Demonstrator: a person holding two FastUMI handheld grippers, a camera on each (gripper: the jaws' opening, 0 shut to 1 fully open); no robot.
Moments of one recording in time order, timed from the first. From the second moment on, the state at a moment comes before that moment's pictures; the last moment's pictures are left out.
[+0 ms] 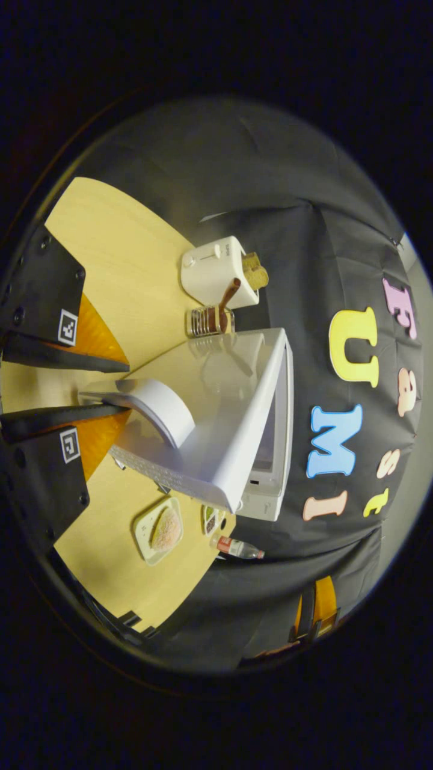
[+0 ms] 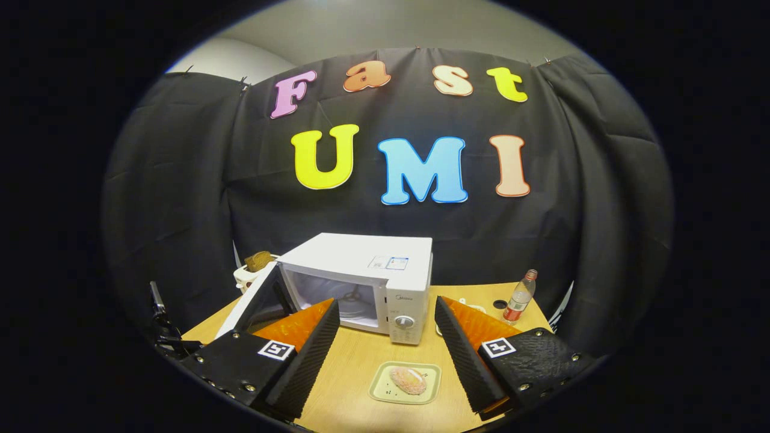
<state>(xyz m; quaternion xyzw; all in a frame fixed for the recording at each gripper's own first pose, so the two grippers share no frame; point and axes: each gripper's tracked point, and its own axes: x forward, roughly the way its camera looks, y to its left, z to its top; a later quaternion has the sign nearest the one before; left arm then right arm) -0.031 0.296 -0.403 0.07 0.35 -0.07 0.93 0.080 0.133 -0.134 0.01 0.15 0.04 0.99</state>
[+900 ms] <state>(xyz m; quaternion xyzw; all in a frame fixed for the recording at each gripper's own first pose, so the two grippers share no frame) -0.040 0.391 -0.397 0.03 0.37 -0.07 0.92 0.104 0.140 -0.226 -0.02 0.25 0.07 0.97</state>
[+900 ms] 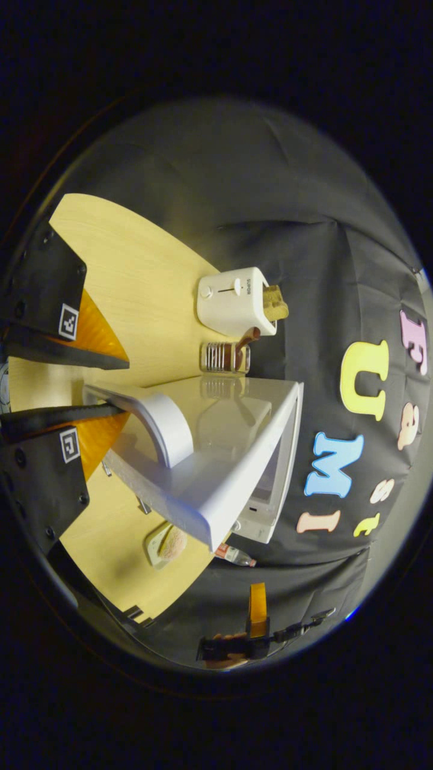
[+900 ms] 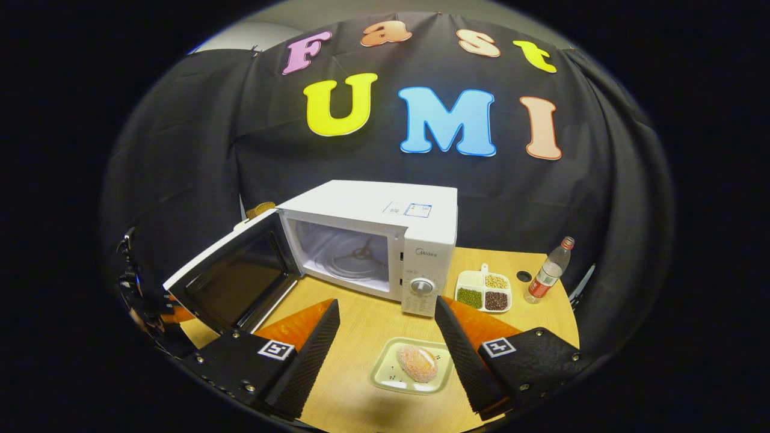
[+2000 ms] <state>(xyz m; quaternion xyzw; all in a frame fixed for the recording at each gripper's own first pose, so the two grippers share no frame) 0.011 0.258 -0.055 0.04 0.07 0.09 0.99 0.119 0.084 -0.401 -0.09 0.42 0.18 0.89</state>
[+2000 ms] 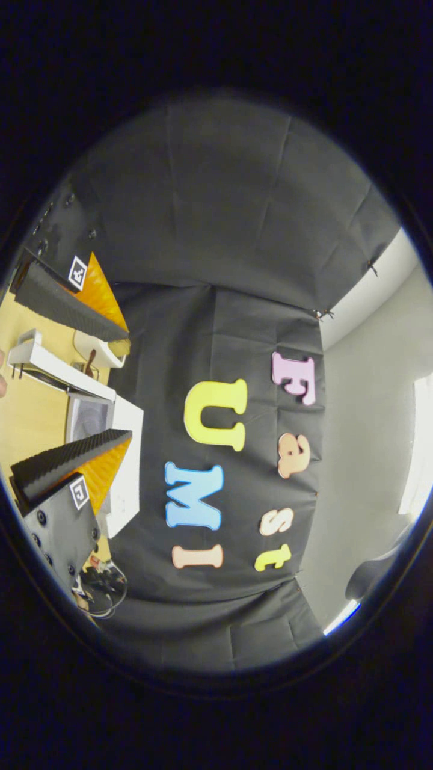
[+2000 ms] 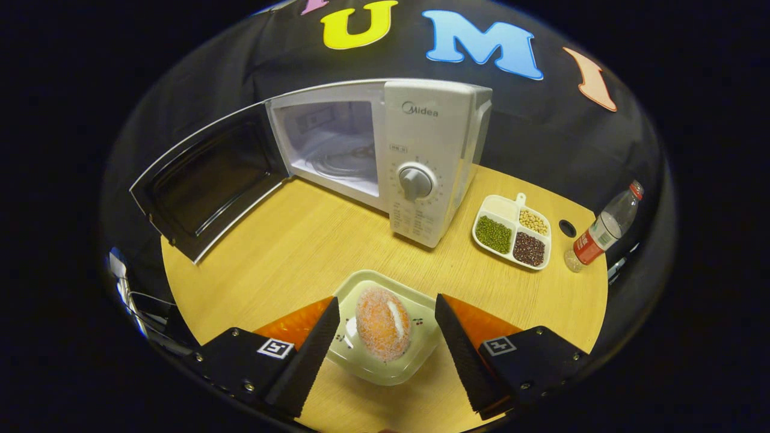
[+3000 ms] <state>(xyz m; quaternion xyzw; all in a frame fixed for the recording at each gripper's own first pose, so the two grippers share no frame) 0.005 0.201 -0.056 0.06 0.08 0.06 0.99 0.122 0.110 -0.401 -0.28 0.36 0.21 0.86</state>
